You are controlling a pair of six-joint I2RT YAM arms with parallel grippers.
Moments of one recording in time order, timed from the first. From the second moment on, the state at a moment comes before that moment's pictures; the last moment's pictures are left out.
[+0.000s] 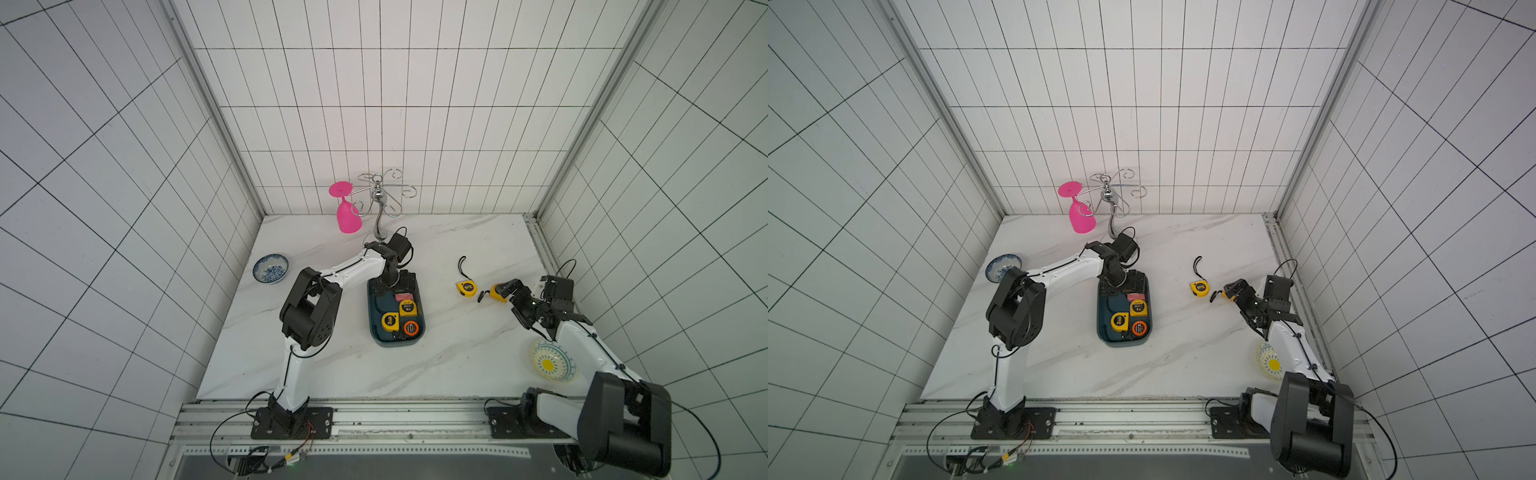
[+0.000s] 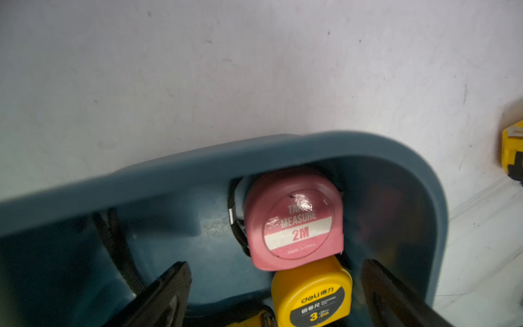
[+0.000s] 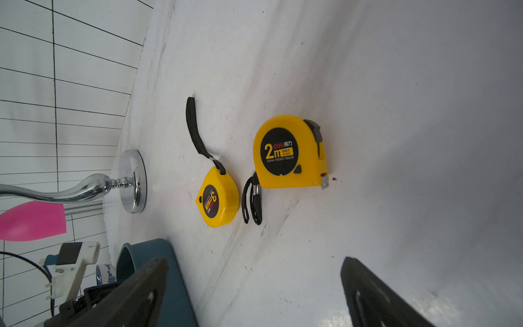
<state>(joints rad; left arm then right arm) -0.61 2.09 1.63 -0.86 0.17 -0.60 -0.12 1.17 0.57 -0.22 -0.43 0.70</state>
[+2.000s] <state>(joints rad) -0.64 2.17 1.74 -0.96 0.04 -0.63 -0.10 1.18 0.59 -0.22 -0.47 0.72</state>
